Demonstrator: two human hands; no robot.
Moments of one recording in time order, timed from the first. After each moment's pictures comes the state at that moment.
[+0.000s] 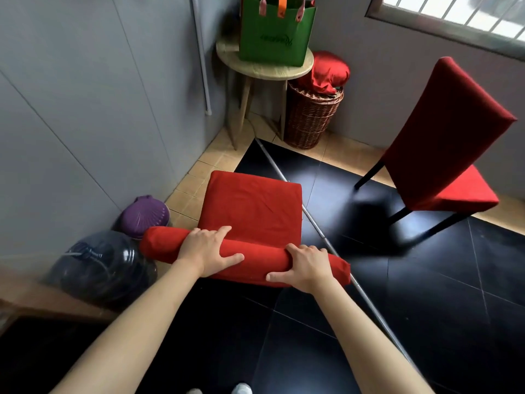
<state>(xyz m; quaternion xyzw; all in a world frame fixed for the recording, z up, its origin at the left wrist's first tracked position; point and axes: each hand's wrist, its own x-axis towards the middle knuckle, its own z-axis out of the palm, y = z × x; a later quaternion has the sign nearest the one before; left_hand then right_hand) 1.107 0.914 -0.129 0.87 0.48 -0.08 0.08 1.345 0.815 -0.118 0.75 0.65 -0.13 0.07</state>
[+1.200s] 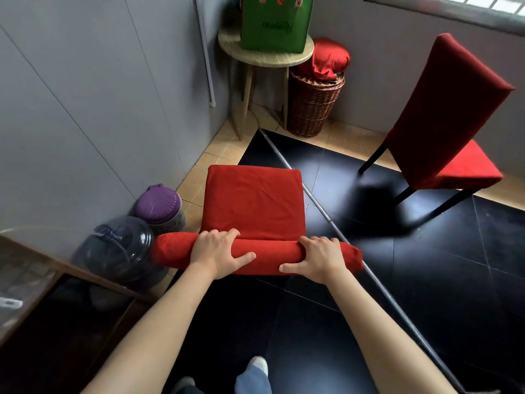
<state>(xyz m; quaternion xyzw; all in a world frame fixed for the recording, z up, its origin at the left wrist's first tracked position) 1.078 0.830 -0.138 0.87 0.49 -0.02 0.04 1.322 0.748 -0.121 0.75 0.65 -0.10 0.05</state>
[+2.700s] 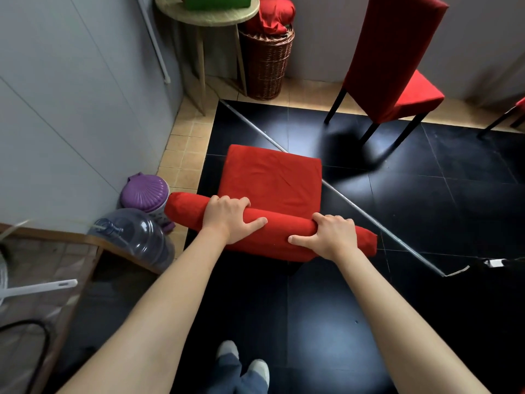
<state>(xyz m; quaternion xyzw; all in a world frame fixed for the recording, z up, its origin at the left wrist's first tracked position) 1.001 0.805 -0.132 0.94 0.34 0.00 0.03 1.194 0.641 -0.133 0.87 0.49 -0.07 0.01</state>
